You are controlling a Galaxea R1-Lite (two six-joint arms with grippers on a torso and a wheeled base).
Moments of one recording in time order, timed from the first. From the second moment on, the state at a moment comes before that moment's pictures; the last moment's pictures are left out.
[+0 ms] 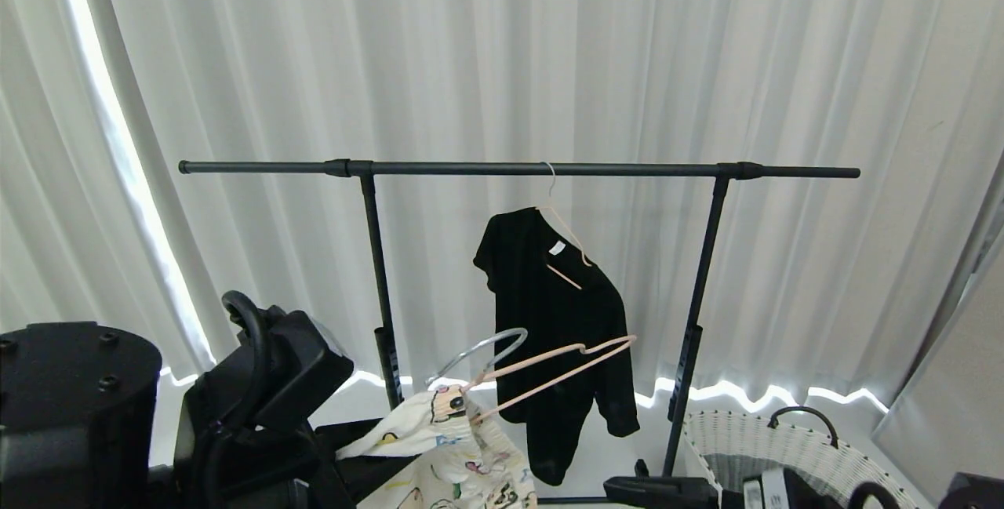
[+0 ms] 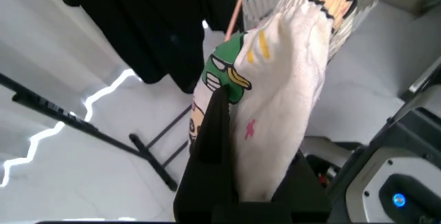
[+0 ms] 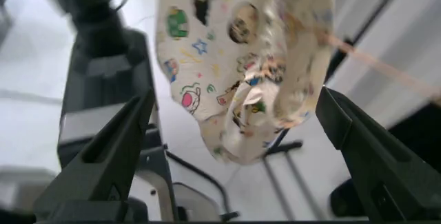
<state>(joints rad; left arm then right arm) -0.78 1.23 -0.50 -0.24 -0.02 0.07 1.18 1.66 -0.15 -1.33 0.11 0.09</state>
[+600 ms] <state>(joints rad) -0.83 1.20 -0.58 -0.24 -0.03 0.08 1.02 1.91 -0.30 -1.33 -0.06 0.28</state>
